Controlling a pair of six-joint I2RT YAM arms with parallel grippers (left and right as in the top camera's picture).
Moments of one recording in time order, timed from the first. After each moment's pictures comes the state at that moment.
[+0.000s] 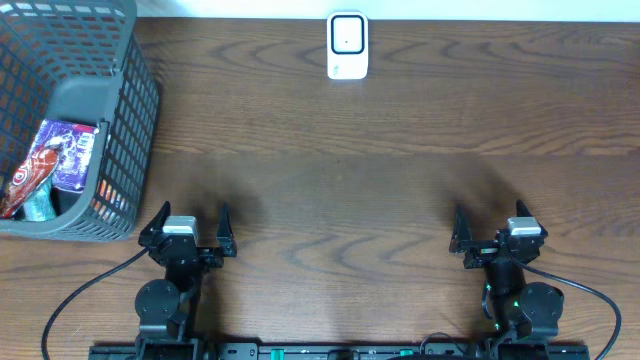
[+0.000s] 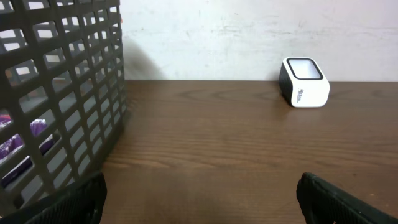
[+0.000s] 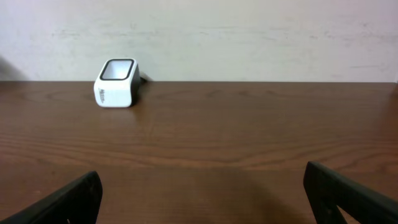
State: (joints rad) left arm -0.03 0.01 0.02 -0.11 0.02 -0.03; right arm -0.01 0.01 0.01 -0.07 -0.08 0.01
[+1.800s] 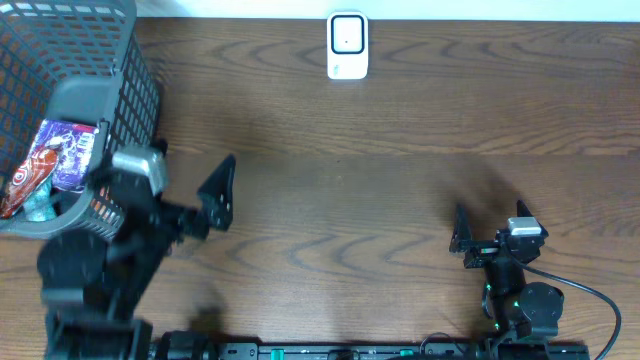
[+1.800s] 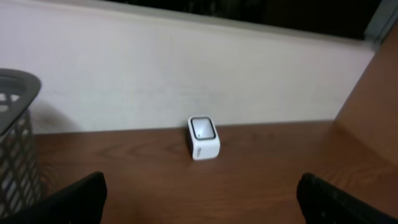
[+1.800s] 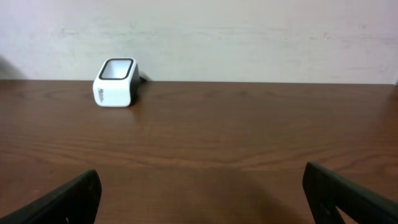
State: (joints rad) left arm -0.03 0.64 0.96 -0.45 0.35 -0.15; right arm -0.01 0.01 0.01 -0.07 -0.08 0.01
